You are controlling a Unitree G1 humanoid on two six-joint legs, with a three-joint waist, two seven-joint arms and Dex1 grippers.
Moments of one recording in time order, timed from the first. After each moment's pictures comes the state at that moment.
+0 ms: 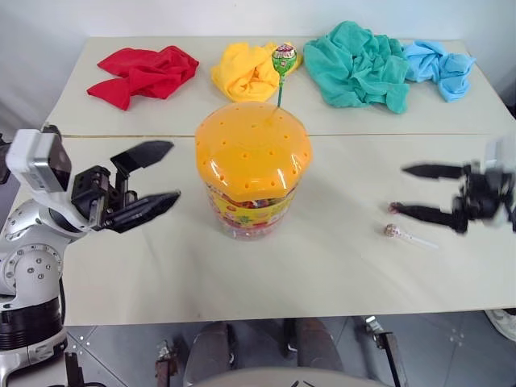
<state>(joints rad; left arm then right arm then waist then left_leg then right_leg) -0.26 0.63 0.44 -0.24 -1.05 0.50 -1.02 -0.46 -0.91 -0.28 -0.08 0.81 0.50 1.19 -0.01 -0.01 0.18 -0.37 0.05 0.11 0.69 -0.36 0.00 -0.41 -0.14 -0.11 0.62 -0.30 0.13</state>
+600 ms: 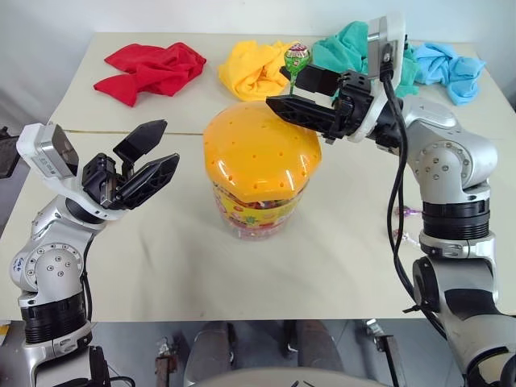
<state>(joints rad) -0.30 0.54 0.41 -0.22 -1.05 0.50 -0.92 -0.95 -0.46 -0.01 0.04 0.74 0.66 0.88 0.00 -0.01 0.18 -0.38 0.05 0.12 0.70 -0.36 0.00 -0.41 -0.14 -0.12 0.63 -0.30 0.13</state>
